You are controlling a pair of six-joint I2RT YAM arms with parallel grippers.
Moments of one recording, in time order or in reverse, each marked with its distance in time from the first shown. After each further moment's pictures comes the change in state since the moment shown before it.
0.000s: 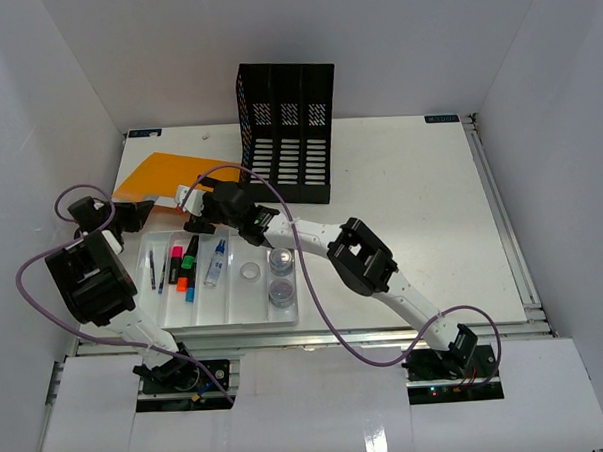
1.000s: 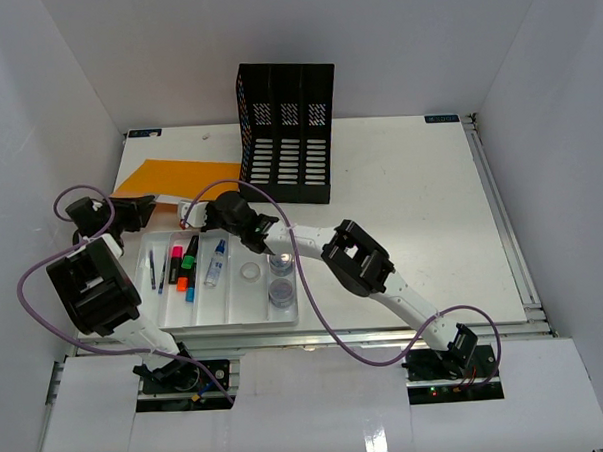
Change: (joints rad) left arm 0.002 -0.085 -0.043 -0.014 0.050 -0.038; right arm -0.003 0.036 -0.060 0.098 0.085 -0.224
